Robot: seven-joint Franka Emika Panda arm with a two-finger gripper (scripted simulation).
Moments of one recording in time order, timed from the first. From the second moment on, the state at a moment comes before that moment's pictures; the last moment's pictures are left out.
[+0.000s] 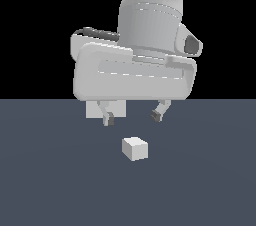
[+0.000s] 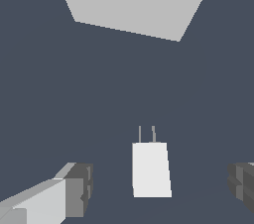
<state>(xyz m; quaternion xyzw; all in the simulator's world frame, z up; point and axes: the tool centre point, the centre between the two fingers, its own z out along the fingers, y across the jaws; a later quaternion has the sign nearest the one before) -0.073 -0.011 0.065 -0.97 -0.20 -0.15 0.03</state>
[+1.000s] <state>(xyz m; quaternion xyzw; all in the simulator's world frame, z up) -0.074 -0.012 0.030 -0.97 -0.20 -0.16 0.03</state>
